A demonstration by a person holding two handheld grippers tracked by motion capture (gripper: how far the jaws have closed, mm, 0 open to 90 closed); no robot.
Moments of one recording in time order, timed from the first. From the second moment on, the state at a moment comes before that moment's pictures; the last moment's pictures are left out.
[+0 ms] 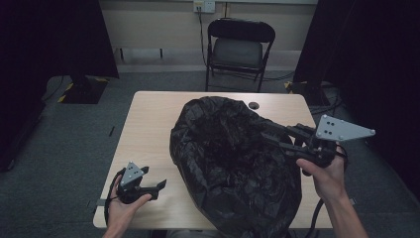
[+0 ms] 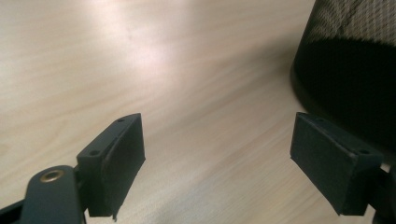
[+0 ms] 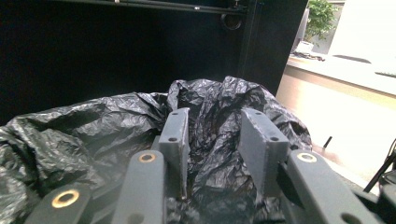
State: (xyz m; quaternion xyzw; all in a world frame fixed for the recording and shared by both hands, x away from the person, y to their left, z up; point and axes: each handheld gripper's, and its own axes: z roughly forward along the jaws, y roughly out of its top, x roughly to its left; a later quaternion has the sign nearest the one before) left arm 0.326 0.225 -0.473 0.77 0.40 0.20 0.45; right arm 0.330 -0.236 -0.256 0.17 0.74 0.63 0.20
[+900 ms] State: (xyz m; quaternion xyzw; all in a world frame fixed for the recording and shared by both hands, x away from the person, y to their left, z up) left arm 0.342 0.238 -0.502 0.79 0.46 0.20 0.35; right arm 0.393 -0.128 -0.220 0.08 0.84 0.52 0.11
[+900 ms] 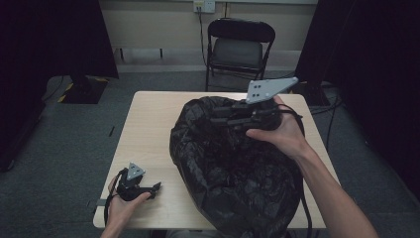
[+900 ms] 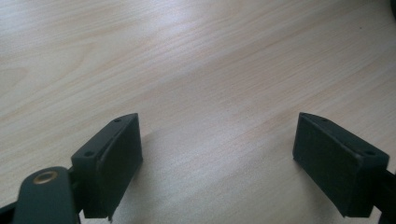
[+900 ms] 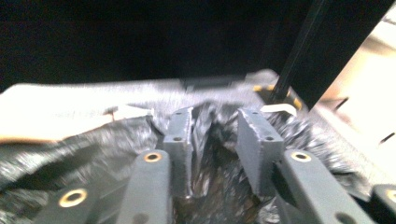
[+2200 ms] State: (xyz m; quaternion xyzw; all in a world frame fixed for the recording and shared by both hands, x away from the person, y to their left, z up) left arm 0.341 0.238 -0.501 0.79 0.46 0.20 0.35; right arm 0.438 -0.059 -0.311 0.09 0.97 0.21 -0.03
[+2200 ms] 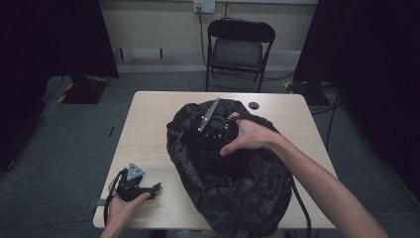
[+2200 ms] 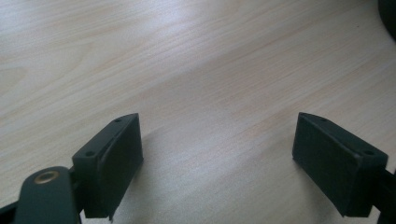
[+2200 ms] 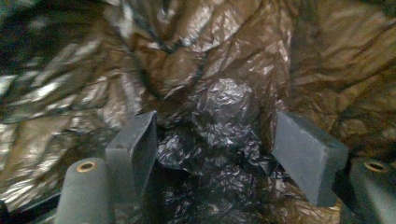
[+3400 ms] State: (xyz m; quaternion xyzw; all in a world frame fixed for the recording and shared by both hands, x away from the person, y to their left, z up) left arm 0.345 0.236 -0.502 0.79 0.46 0.20 0.35; right arm 0.356 -0.062 -0.294 -0.07 0.96 0.25 -0.08
